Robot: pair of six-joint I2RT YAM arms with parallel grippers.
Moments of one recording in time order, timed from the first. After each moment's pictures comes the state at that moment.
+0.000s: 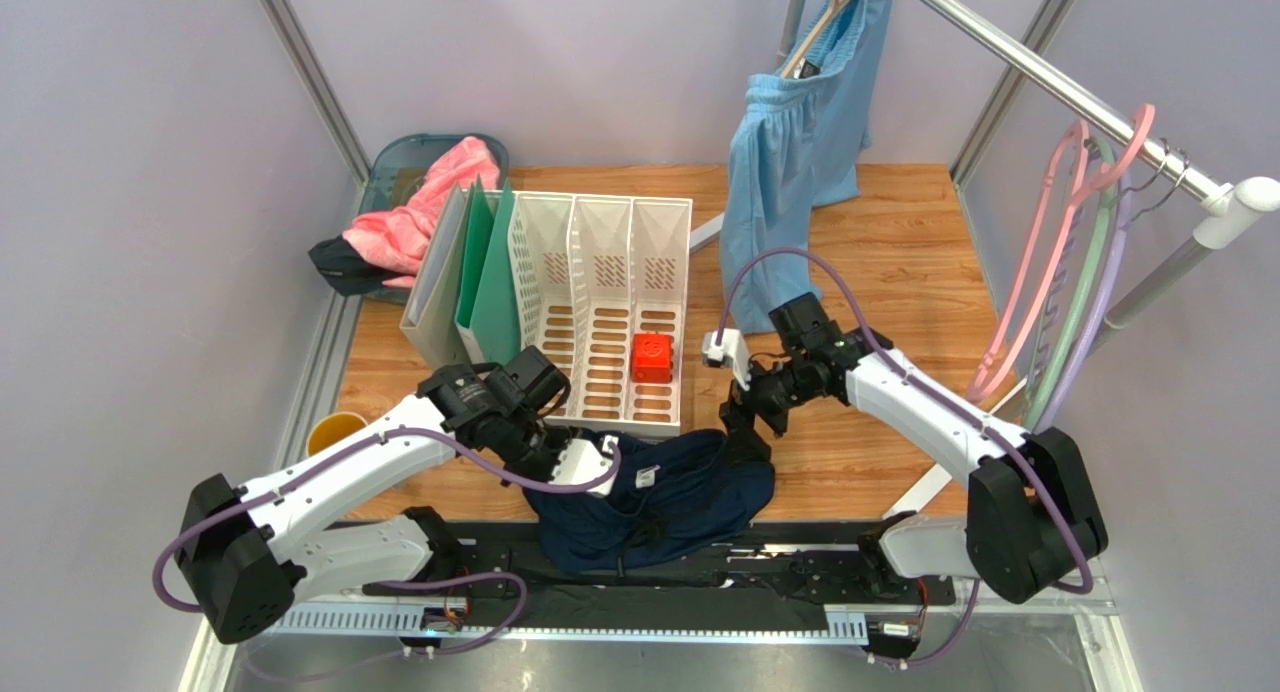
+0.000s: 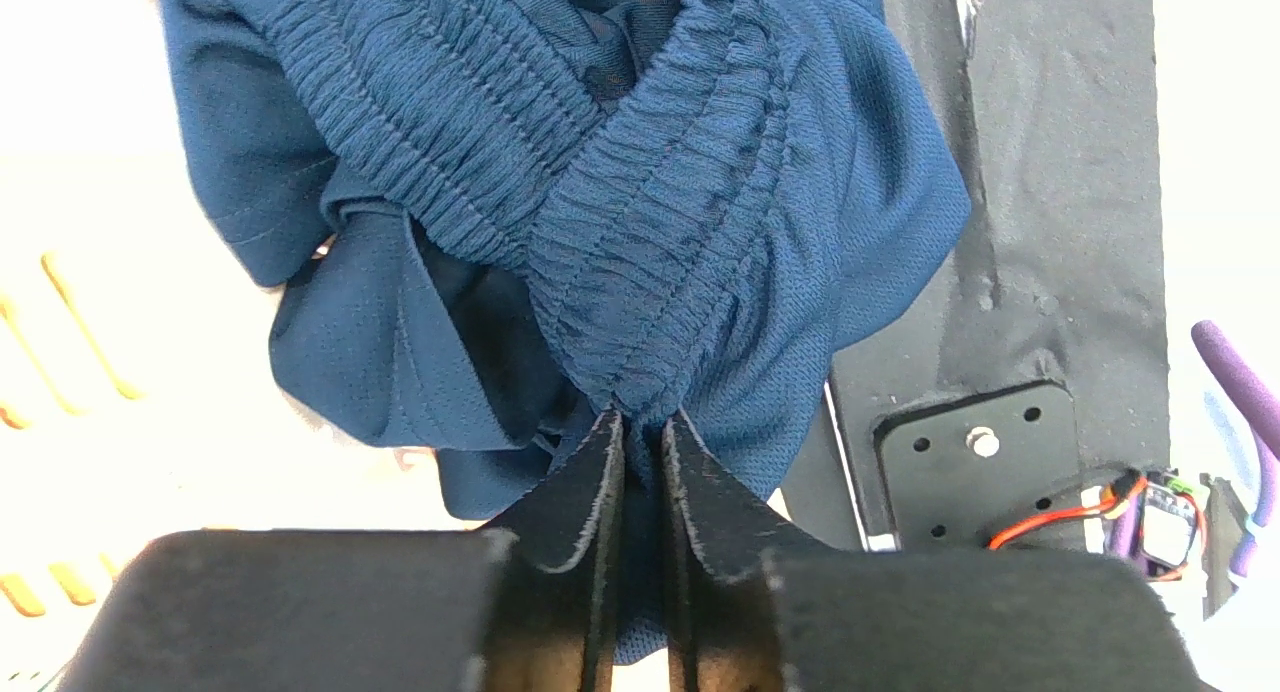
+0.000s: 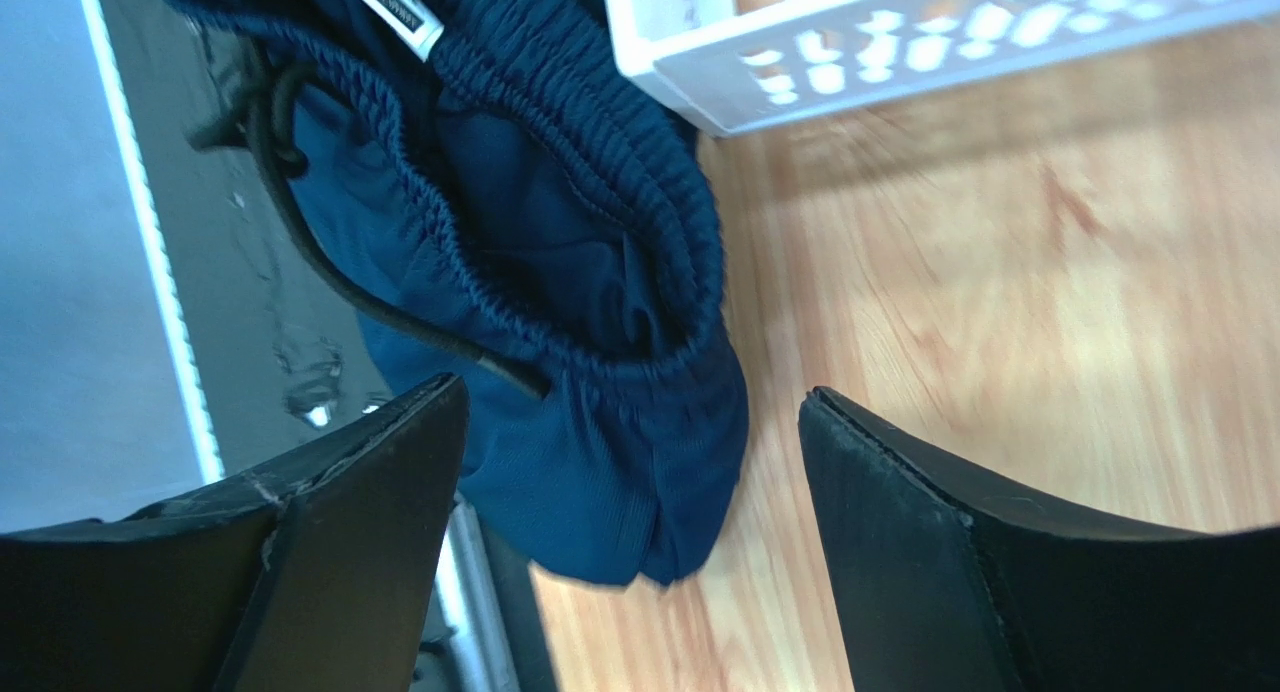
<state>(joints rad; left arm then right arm) -0.81 1.08 0.81 -1.04 0.45 1.02 0.47 1.32 0.85 -0.73 -0.74 -0.58</state>
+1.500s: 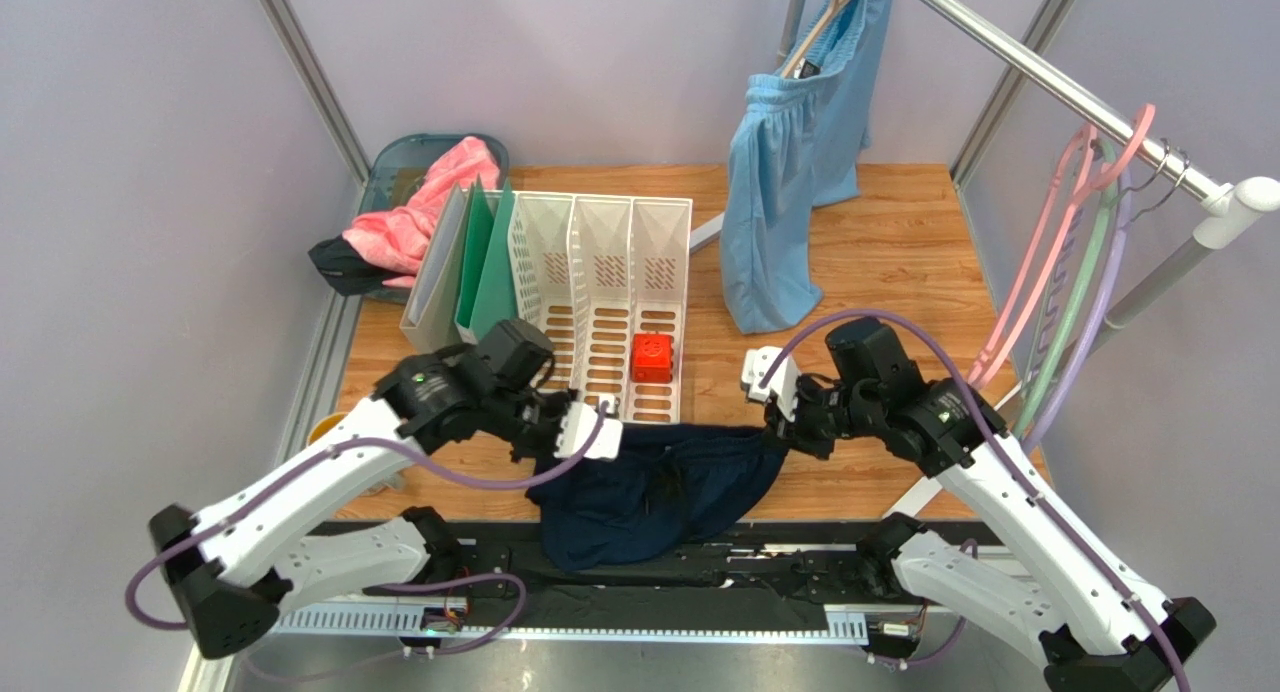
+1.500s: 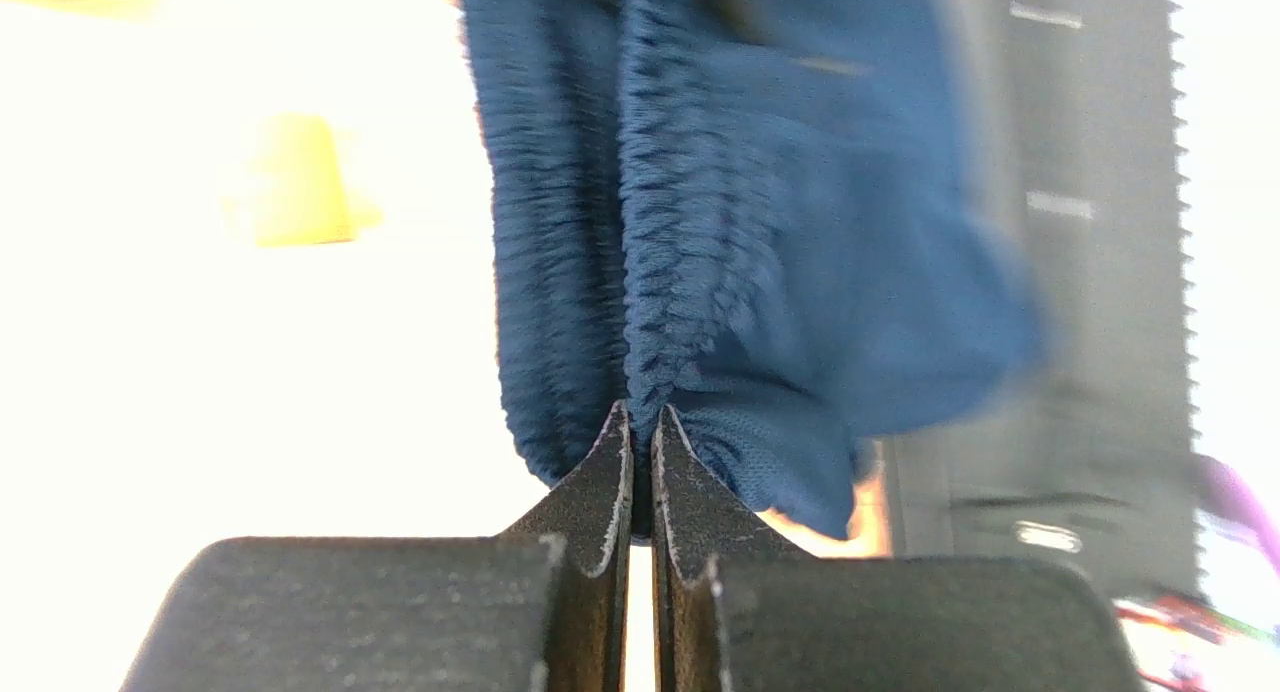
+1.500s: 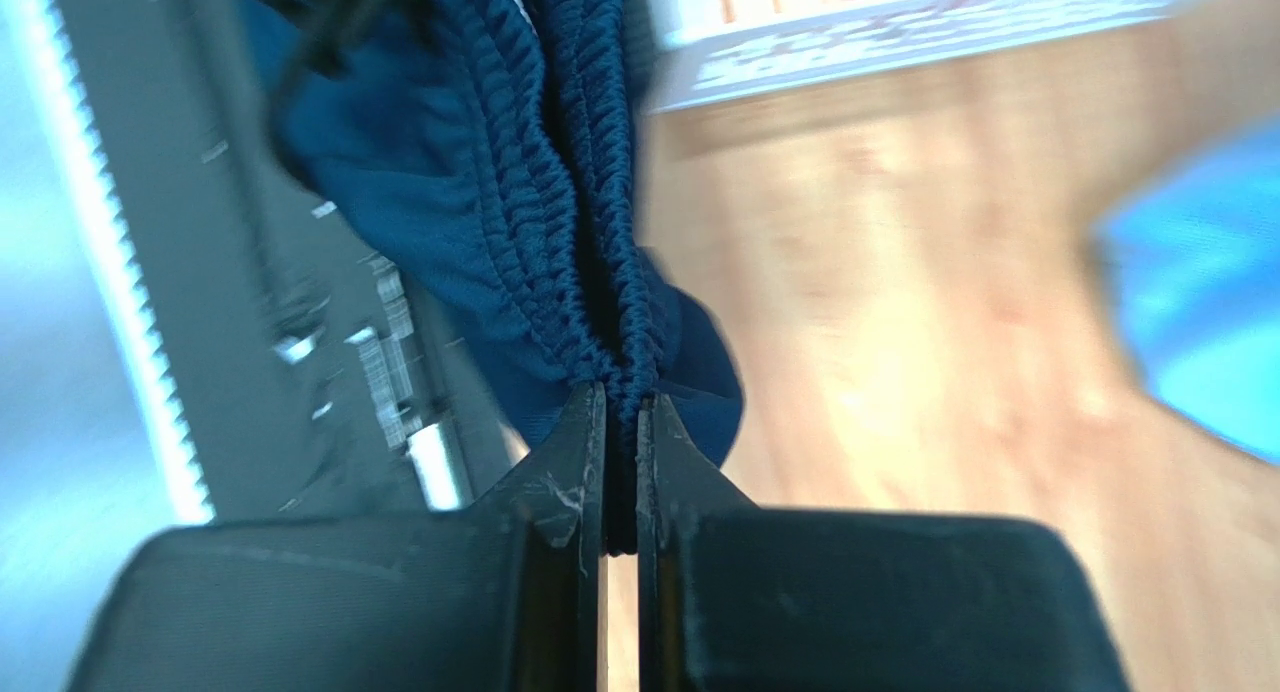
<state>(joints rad) -0.83 1.01 0.99 -1.00 0.45 0.86 0.61 0.83 0.91 -0.96 -0.47 -0.58</state>
